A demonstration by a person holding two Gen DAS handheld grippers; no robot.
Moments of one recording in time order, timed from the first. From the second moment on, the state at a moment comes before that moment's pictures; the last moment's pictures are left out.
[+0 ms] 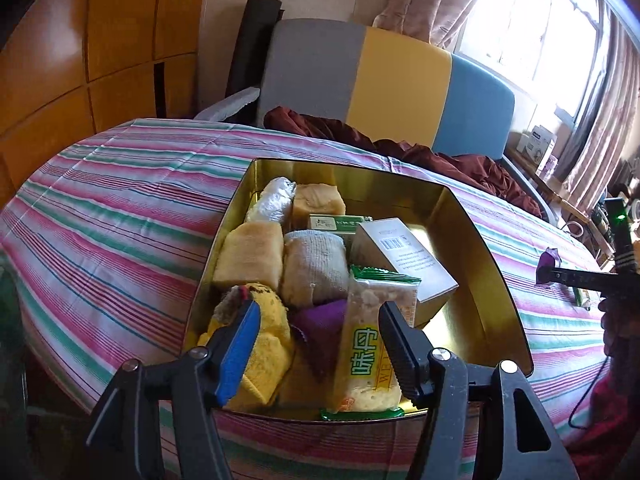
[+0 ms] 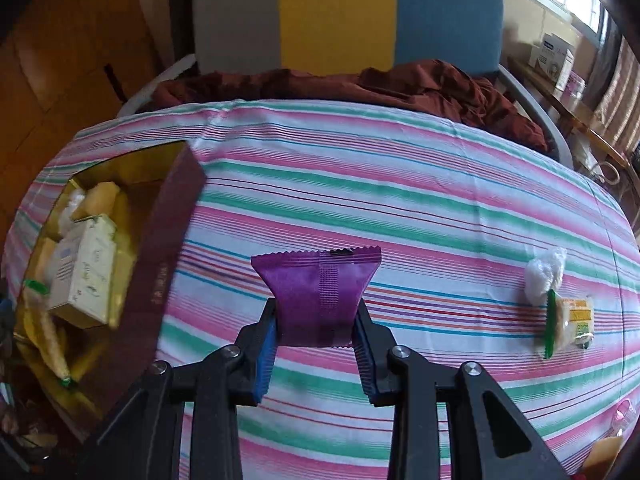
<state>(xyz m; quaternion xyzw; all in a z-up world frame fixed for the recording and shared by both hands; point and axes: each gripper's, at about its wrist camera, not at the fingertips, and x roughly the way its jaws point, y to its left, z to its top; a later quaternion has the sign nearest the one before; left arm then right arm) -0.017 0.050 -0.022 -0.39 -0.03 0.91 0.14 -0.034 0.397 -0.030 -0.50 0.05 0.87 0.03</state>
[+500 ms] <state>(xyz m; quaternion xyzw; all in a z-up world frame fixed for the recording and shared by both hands) -0.012 0.022 -0.015 -0.37 -0.04 0.92 0.11 -0.018 0.208 -0.025 -0.51 -0.04 0.84 -0.19</state>
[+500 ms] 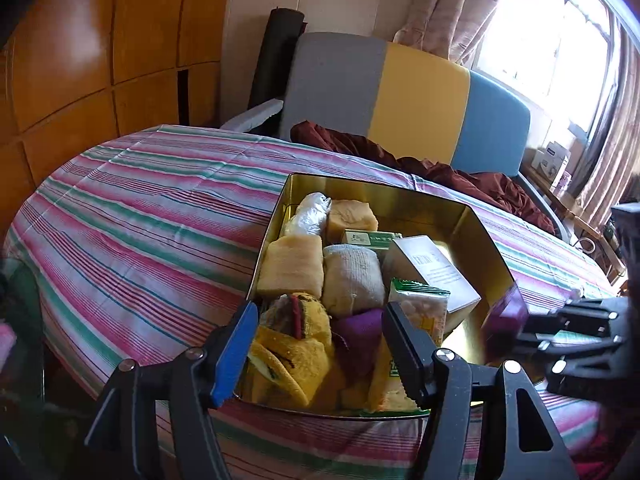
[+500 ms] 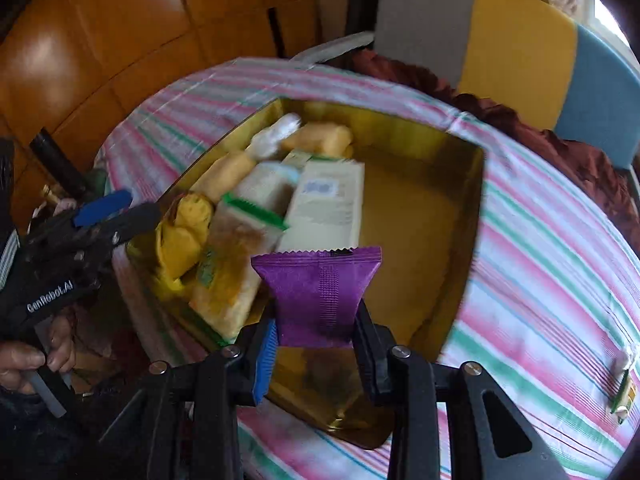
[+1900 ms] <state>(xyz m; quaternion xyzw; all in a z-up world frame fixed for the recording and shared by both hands) -0.007 0.038 -0.010 -0.36 0.01 0.93 0.10 -0.018 0.312 -0.008 -0.49 0.09 0.86 -0.09</state>
